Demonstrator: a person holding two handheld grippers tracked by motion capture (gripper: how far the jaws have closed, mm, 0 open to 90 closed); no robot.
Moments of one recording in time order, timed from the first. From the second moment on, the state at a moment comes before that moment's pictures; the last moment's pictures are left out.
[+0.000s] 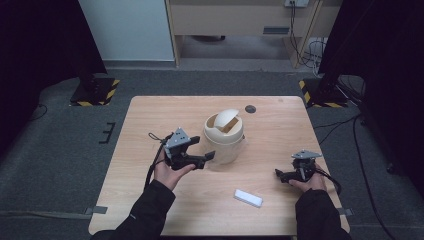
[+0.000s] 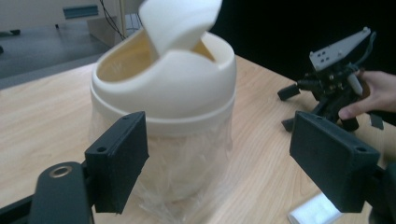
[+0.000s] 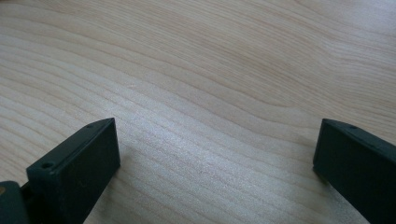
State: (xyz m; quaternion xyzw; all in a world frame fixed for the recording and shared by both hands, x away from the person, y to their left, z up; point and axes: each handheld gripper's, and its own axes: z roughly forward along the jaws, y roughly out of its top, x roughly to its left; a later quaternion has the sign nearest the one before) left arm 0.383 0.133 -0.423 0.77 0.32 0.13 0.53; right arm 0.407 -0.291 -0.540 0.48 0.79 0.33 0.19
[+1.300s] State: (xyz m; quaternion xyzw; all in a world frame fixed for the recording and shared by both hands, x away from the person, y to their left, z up) left arm 0.344 0.044 -0.515 0.84 0.30 0.03 0.44; right arm 0.407 -0.291 -0.539 0.48 0.79 0.33 0.19
